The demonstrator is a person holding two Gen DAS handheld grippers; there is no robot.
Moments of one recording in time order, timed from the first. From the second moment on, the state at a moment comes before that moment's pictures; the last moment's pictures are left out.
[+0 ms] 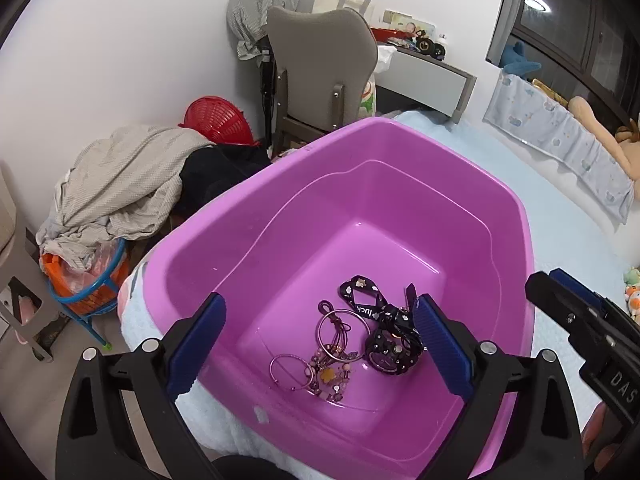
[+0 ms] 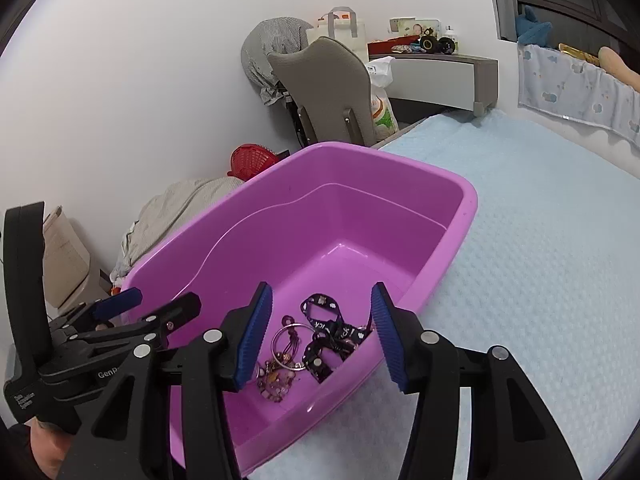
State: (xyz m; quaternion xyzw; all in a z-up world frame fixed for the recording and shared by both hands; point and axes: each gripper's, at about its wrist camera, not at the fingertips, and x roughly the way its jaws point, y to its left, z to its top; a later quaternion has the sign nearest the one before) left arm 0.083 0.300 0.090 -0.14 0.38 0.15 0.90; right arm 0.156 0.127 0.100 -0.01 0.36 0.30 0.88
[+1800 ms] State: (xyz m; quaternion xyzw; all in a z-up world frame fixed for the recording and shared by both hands) left arm 0.043 0.233 0.133 -0.07 0.36 0.20 0.91; right arm 0.099 0.074 0.112 0.01 0.37 0.24 0.90
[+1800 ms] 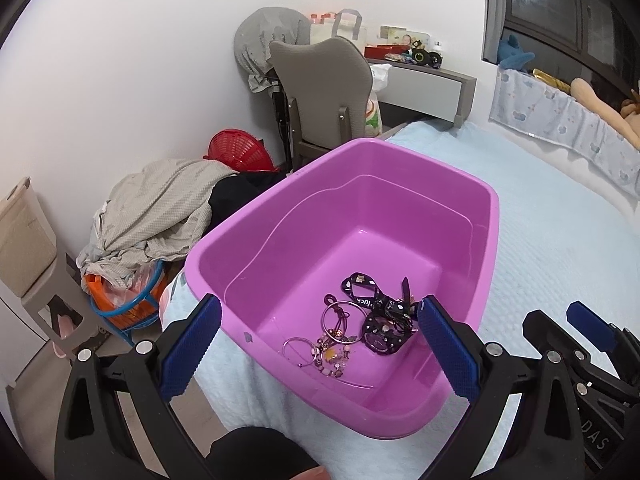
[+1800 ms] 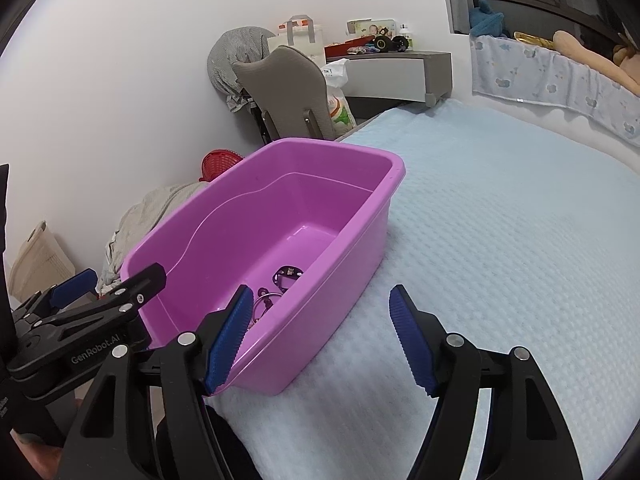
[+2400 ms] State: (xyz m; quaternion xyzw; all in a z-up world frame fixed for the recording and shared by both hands) left arm 0.045 0.221 0.144 -0.07 0.36 0.20 0.91; right arm 0.094 0.064 0.129 0.00 0.36 0.23 0.90
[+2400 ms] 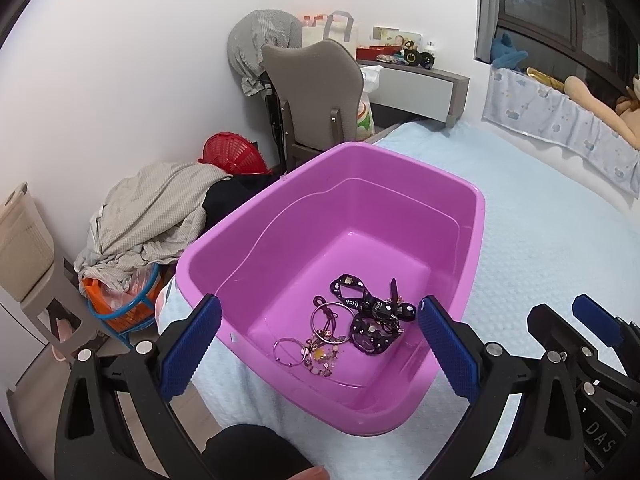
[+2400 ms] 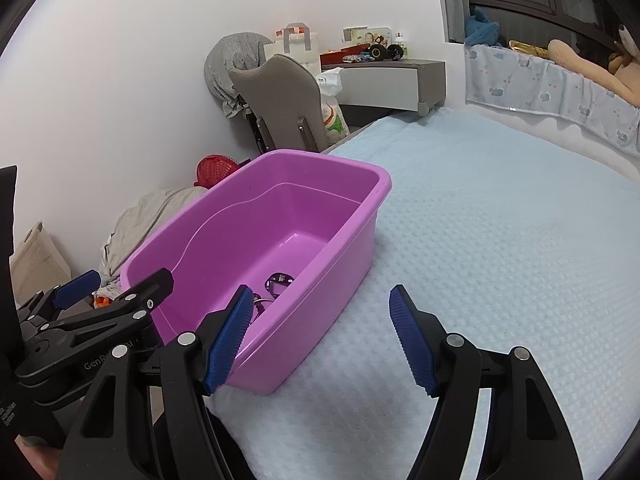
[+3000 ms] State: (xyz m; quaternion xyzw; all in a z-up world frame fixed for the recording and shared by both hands) left arm 0.047 0.246 0.151 -0.07 0.37 0.21 0.90; right arm 0.103 0.099 0.141 -0.03 0.38 0.24 0.89
